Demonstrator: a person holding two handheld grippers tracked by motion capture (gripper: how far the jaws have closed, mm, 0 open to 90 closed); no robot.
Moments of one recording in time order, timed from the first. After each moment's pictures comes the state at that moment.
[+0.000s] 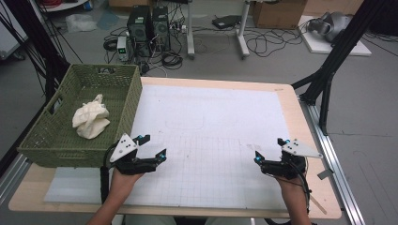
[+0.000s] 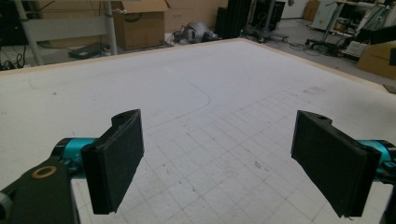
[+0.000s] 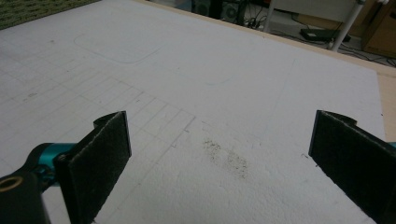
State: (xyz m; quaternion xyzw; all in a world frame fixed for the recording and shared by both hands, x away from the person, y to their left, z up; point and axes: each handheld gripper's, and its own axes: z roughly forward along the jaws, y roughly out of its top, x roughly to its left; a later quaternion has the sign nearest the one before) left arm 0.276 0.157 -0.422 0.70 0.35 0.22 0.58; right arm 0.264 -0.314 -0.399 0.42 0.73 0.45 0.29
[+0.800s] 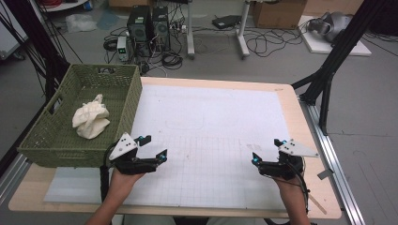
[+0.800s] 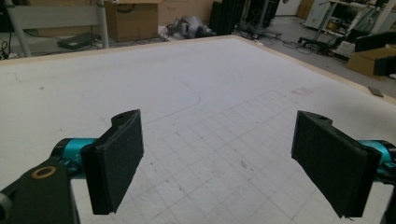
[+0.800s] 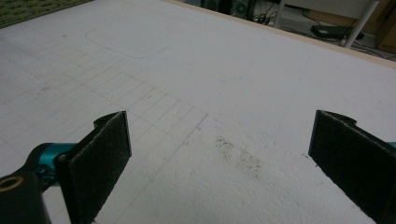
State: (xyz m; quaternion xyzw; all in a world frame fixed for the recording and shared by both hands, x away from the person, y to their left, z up) left arm 0.274 0.154 -0.411 0.71 0.35 0.19 0.58; right arm 0.265 -0.309 -0.401 0.41 0.74 0.45 0.28
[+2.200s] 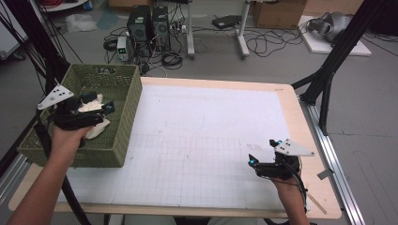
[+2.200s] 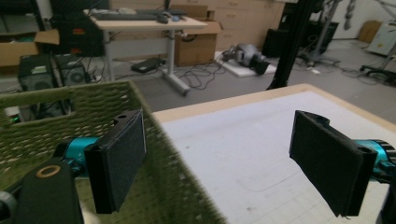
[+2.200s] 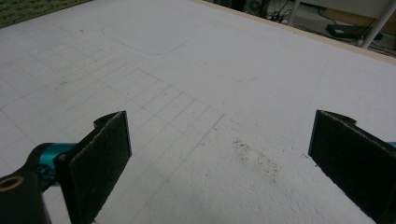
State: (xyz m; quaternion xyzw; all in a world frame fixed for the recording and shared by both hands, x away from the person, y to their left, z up) left arm 0.330 0.282 -0.308 0.66 0.42 0.28 0.56; right arm 0.265 -0.300 -0.400 0.40 0.76 0.45 0.26
